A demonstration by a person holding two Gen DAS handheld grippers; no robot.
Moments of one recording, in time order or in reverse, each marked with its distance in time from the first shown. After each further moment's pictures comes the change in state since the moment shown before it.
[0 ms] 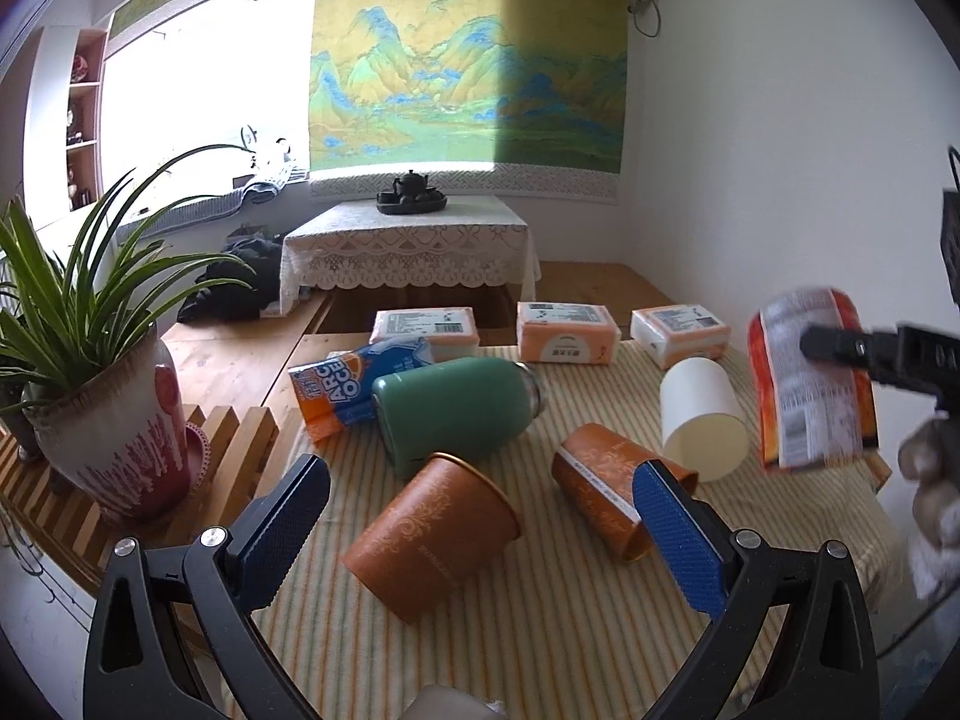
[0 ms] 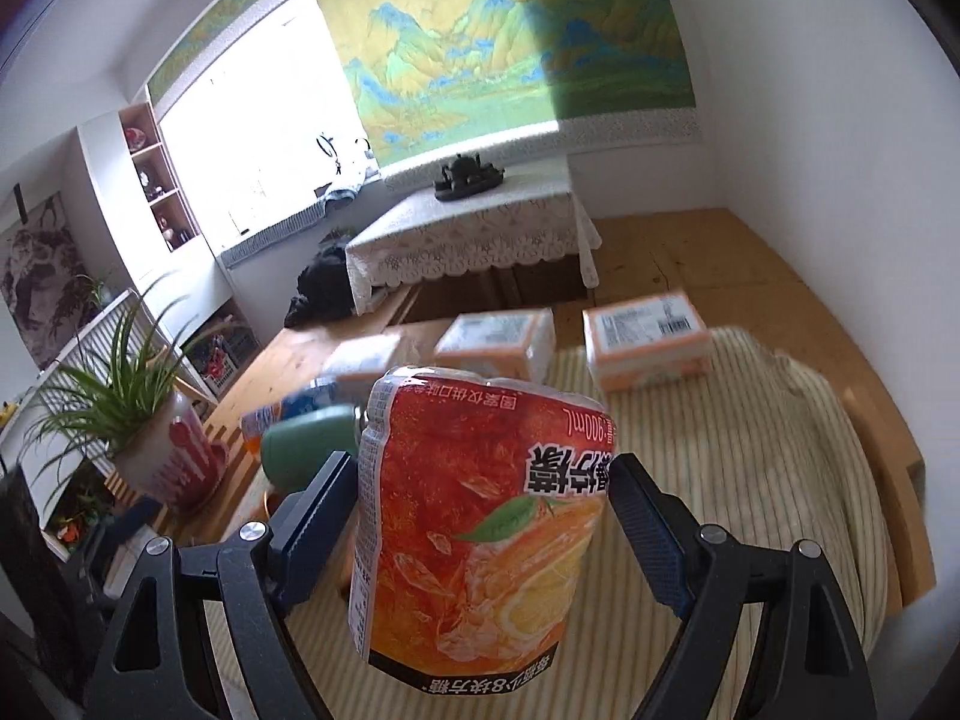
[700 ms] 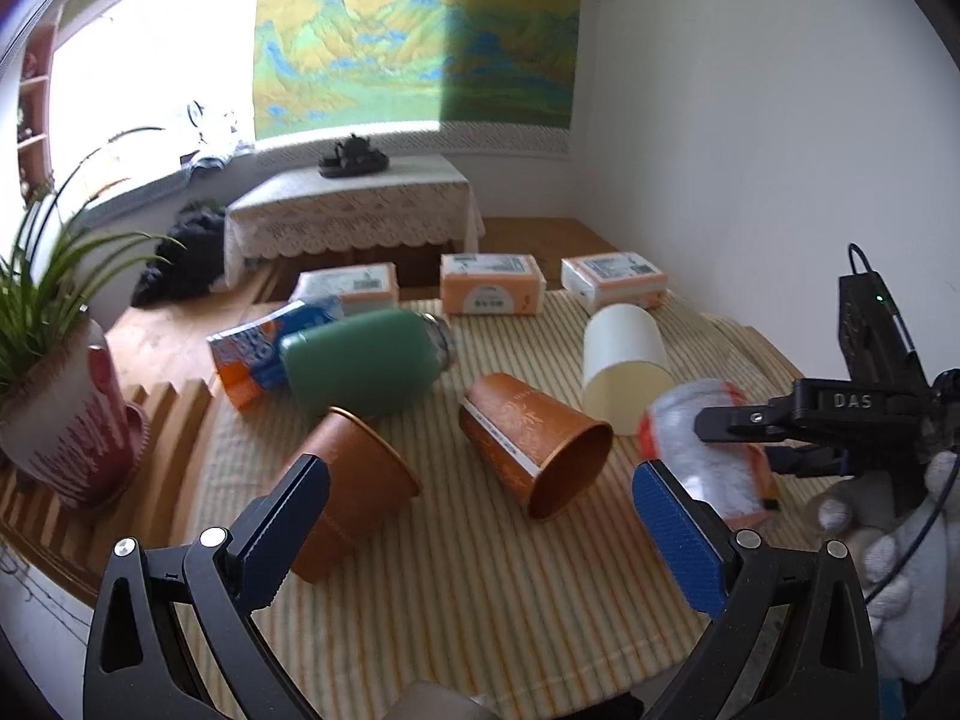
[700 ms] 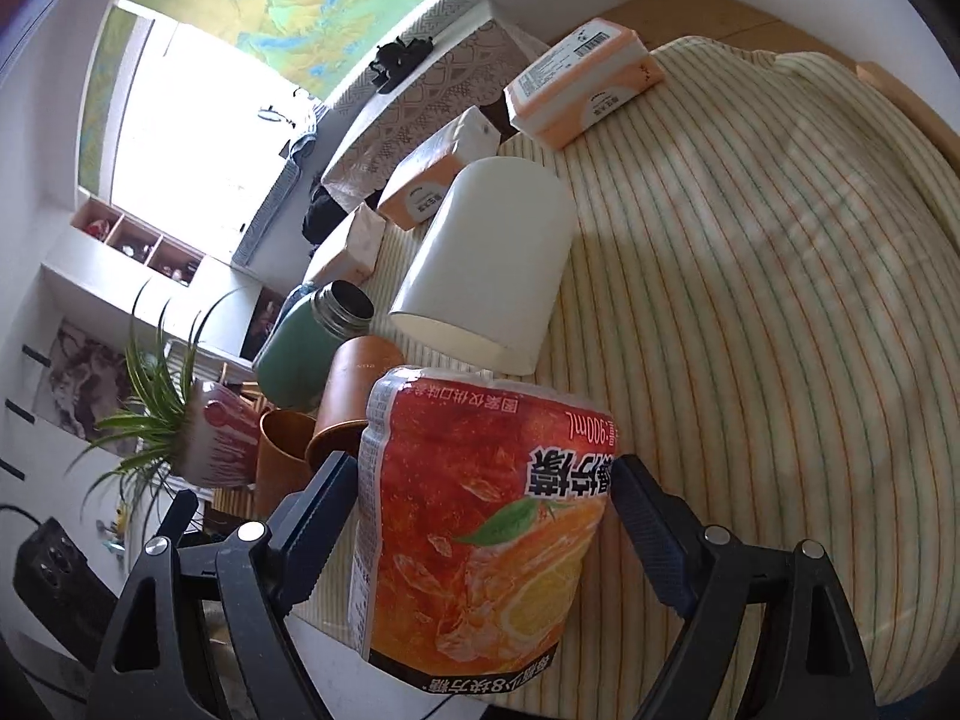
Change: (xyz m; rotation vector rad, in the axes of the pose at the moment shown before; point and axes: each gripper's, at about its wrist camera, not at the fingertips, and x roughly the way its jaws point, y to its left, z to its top) left arm 0.009 -0.041 -0.005 0.041 0.123 -0.121; right arm 0.059 -0.067 -0.063 0.359 0.335 0.188
